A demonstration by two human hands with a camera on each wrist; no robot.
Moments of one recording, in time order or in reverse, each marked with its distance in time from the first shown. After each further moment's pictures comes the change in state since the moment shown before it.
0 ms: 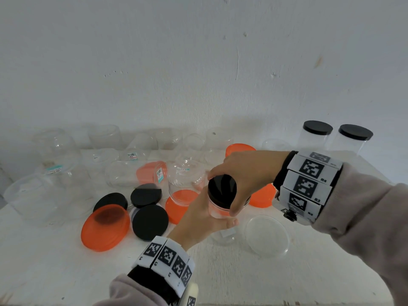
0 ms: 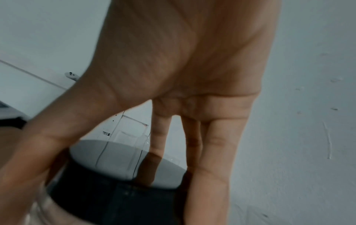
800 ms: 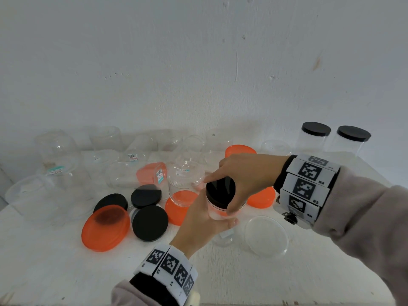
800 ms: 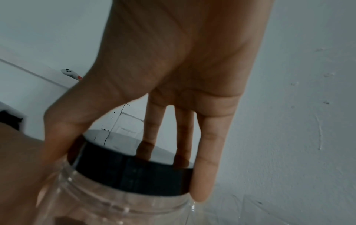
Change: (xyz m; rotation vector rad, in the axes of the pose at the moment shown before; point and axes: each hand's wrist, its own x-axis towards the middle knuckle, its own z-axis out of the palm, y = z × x) left_hand -0.005 -0.002 0.010 0.015 0.127 0.038; right_hand -0.002 0.004 0.009 -0.017 0.097 -0.076
